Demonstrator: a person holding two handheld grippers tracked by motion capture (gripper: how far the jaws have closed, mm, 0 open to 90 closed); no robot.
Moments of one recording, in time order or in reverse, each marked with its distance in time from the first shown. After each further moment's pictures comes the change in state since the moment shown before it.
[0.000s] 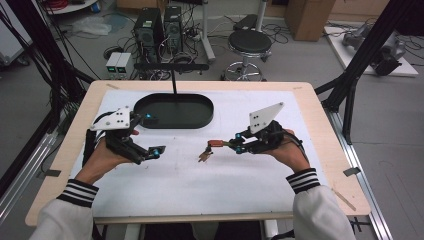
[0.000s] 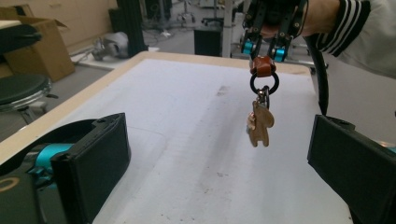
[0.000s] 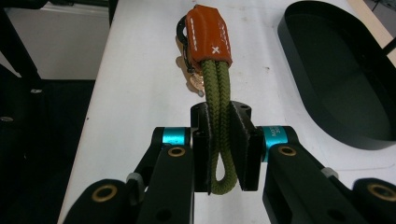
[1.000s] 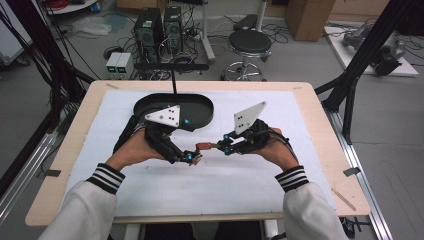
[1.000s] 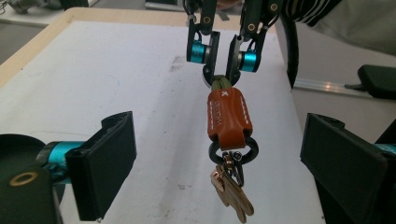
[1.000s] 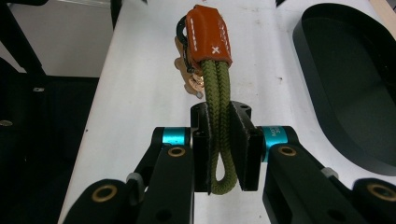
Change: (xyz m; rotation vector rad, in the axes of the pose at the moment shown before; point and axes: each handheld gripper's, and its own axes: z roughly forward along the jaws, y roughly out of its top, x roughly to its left) left arm -0.013 0.036 0.081 0.263 -0.194 0.053; right arm -0.001 0.020 0.024 0.038 0.036 -0.026
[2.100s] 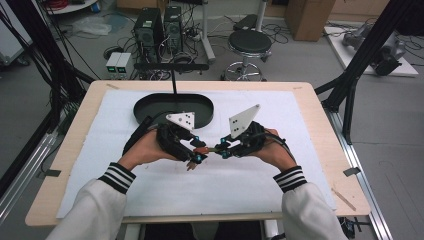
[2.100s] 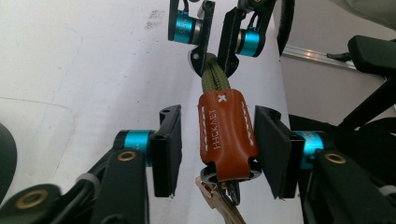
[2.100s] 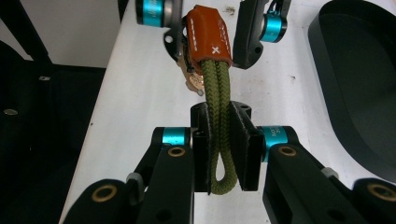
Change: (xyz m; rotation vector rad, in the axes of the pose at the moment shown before) left arm -0.001 0.005 0.024 0.168 -0.062 -0.083; right arm 0.003 0.003 0.010 0.029 0.034 -0.038
